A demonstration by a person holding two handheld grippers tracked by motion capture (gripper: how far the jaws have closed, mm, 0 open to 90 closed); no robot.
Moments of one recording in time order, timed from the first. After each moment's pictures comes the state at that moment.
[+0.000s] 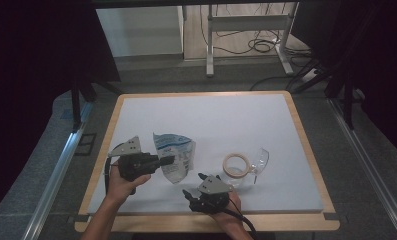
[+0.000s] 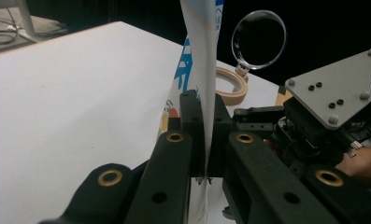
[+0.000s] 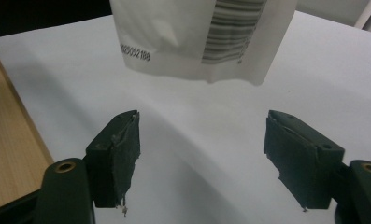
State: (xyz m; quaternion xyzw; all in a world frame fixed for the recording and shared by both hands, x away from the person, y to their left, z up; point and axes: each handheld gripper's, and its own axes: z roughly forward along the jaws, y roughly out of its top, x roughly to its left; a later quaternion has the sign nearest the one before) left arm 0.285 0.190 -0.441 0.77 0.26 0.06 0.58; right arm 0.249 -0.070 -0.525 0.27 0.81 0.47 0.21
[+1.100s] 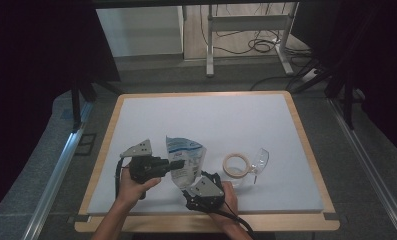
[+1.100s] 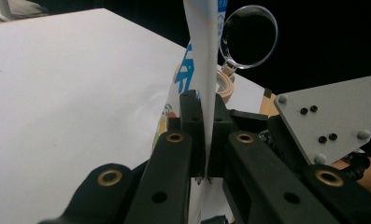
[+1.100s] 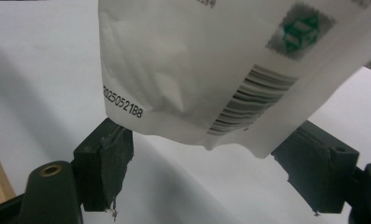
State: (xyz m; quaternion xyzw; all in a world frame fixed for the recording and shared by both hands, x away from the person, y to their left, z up) left arm 0.286 0.166 -0.449 0.77 0.27 0.02 0.58; right arm 0.250 -0.057 -0.532 0.24 0.82 0.44 0.28
